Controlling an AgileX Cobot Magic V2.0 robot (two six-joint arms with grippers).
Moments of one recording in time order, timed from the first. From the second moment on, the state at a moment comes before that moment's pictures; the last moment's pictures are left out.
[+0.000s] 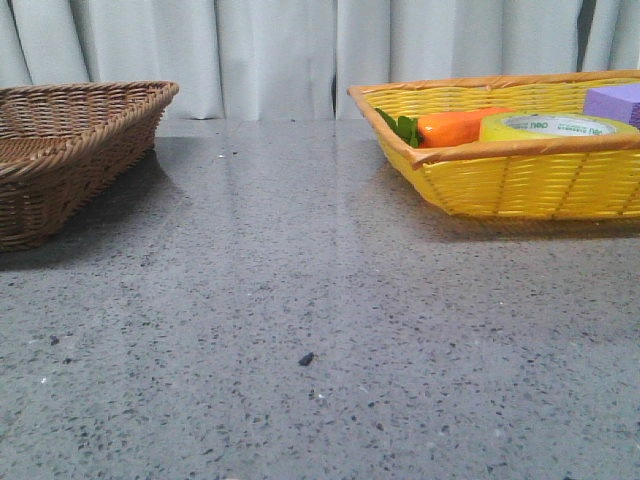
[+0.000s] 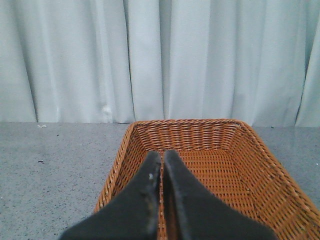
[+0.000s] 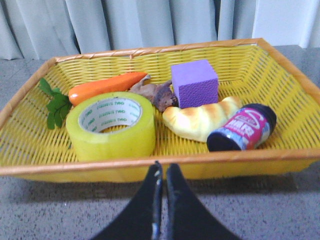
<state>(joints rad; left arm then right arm) -0.01 0.29 -0.34 0.01 0.09 -0.05 -0.08 0.37 -0.39 0.17 0.31 -0.12</state>
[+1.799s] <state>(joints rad) -0.01 0.39 -0.41 0.01 0.07 -0.05 0.20 1.78 -1.52 0.15 1.06 -0.12</state>
